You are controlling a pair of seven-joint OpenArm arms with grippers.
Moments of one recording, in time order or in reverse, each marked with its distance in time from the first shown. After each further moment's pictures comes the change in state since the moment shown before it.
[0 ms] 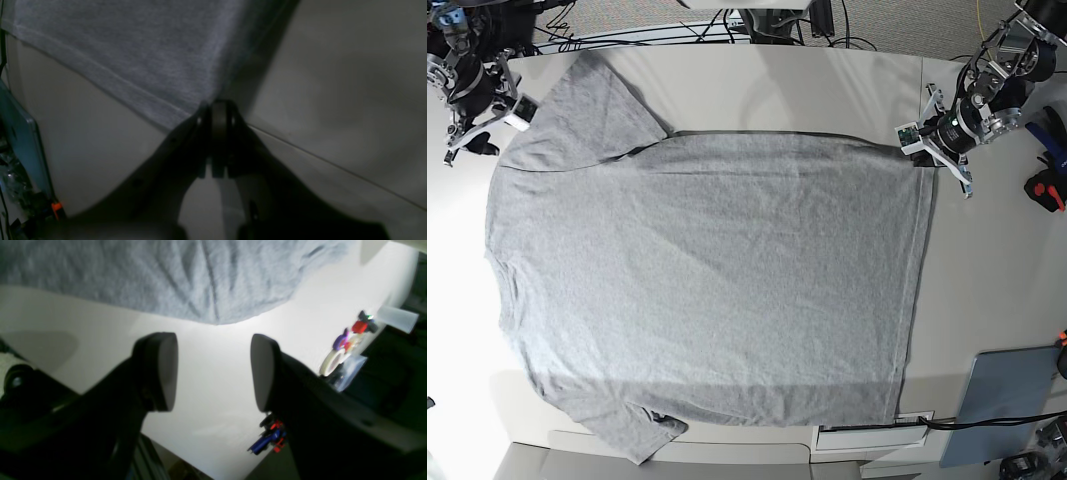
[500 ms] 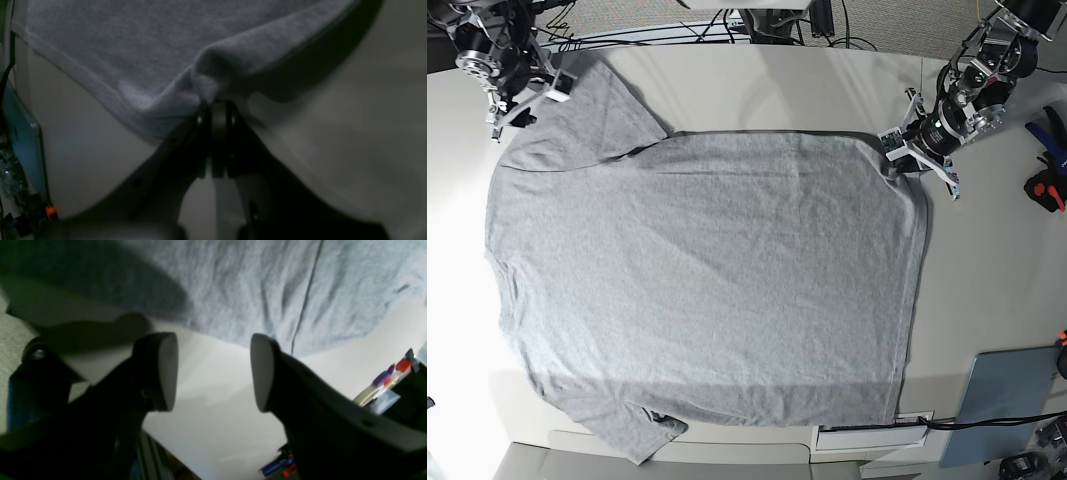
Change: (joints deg) left arm -0.4 5.3 -0.4 0.1 0.4 1.3 0.9; right arm 10.6 -1.2 -21.3 -10.6 -9.1 -0.4 -1.2
